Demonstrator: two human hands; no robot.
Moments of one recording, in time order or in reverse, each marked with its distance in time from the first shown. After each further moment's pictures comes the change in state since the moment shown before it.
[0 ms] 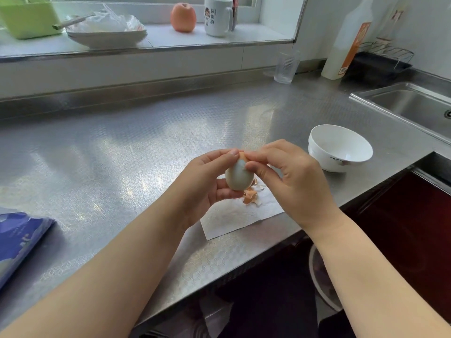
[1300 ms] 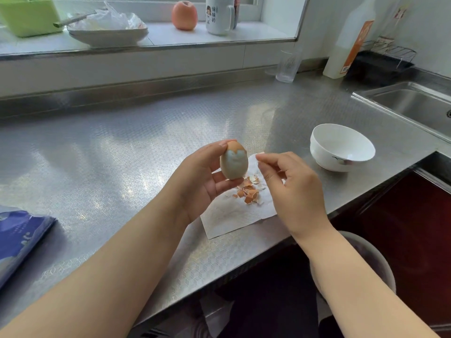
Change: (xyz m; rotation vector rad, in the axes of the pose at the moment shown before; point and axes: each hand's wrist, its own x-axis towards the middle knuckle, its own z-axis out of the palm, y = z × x) left_hand 0.001 0.004 -0.002 -0.185 0.124 -0.001; right_hand -0.019 0.004 0.020 0.035 0.131 0.296
